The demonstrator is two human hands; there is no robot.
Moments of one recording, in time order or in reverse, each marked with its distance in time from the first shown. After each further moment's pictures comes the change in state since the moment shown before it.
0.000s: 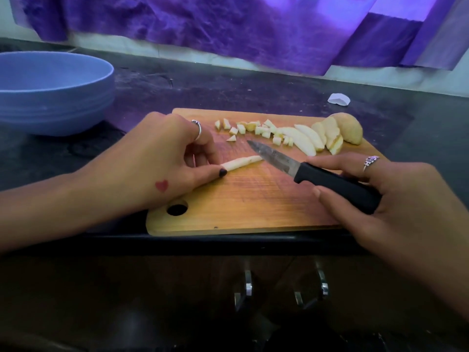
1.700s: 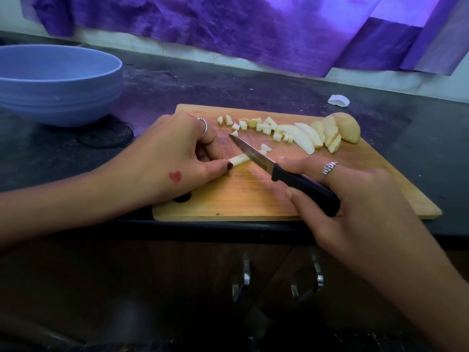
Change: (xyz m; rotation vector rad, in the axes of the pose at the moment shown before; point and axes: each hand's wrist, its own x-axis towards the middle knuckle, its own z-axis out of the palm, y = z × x) left_hand -0.003 0.007 0.008 -0.148 0.005 -0.103; right_hand -0.004 -0.019 0.019 -0.039 0.017 0.024
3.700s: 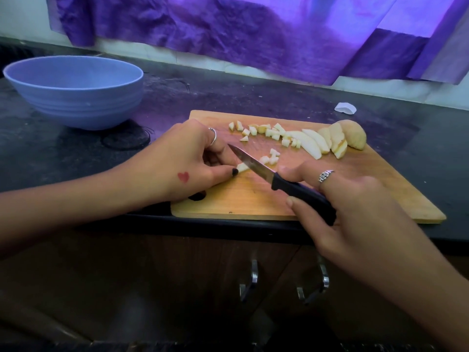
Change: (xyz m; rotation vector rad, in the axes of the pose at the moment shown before) left_hand -0.006 -0.003 -0.006 -0.106 -0.083 0.024; right_hand -0.003 -0.009 -0.009 -0.074 -0.125 -0.046
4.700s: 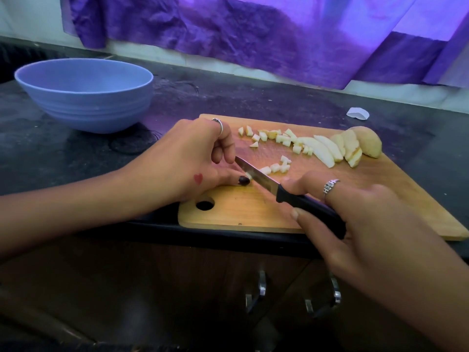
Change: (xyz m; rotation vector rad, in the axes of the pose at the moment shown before) left_hand 0.008 -0.004 -0.004 0.186 0.113 -0.063; right_hand 0.006 -0.008 -0.004 -0.022 -0.051 -0.074
